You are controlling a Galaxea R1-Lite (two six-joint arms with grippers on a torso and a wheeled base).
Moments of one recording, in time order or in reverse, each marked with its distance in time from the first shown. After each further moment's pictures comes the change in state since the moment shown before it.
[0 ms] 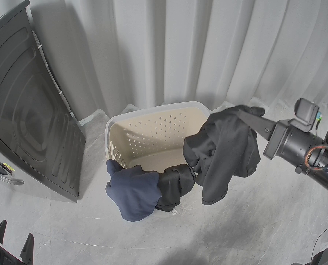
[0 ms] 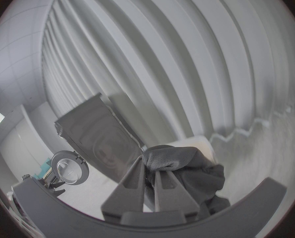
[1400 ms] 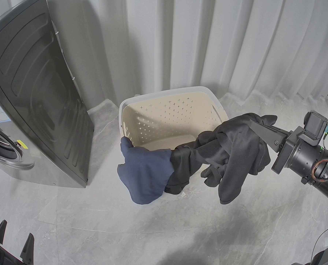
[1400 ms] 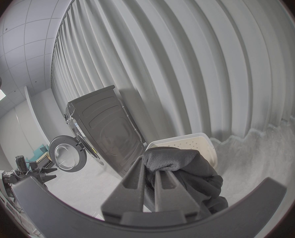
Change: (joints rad) left arm -0.002 0.000 0.000 0.000 -0.003 0.000; right arm -0.021 -0.049 0.124 -0.093 0.006 -0.131
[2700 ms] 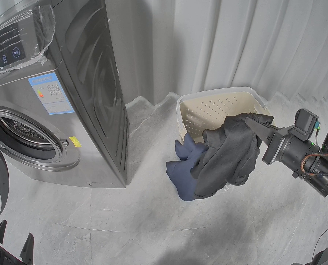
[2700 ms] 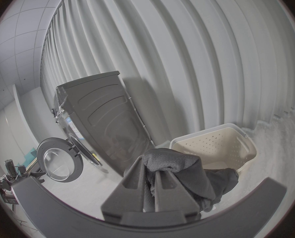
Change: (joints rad) left arm 0.001 0.000 0.000 0.000 0.001 0.000; right arm -0.032 0.074 -0.032 -0.018 -0.068 0.026
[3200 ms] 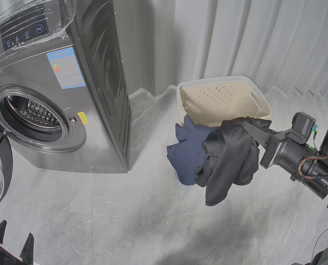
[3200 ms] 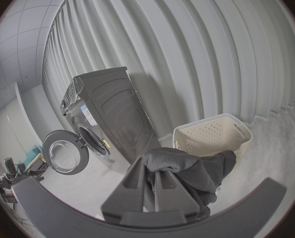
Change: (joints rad) left arm 0.000 0.000 0.000 0.001 0.001 -0.001; right arm 0.011 0.013 0.010 0.000 0.000 0.000
